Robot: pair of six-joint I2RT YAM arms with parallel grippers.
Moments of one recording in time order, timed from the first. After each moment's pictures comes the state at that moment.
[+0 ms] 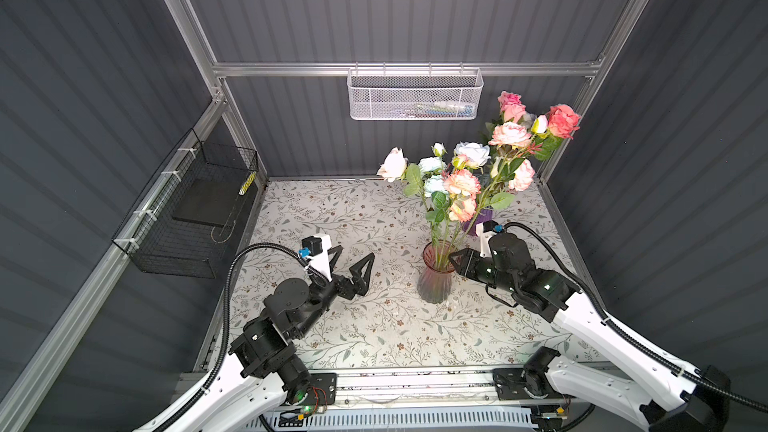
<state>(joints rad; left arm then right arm) -0.86 0.53 0.63 -0.17 -0.26 -0.40 0.64 0.97 0.80 -0.42 -0.04 0.83</state>
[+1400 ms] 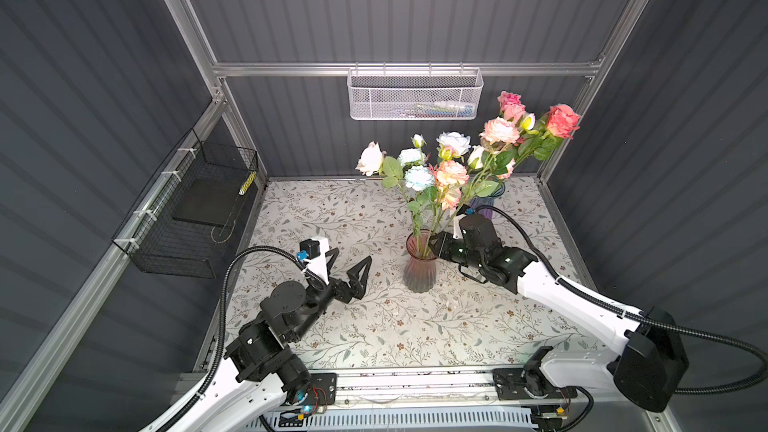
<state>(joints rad) -0.86 0.49 0.63 -0.22 -0.27 -0.38 0.67 1.30 0.95 -0.24 -0.05 0.79</state>
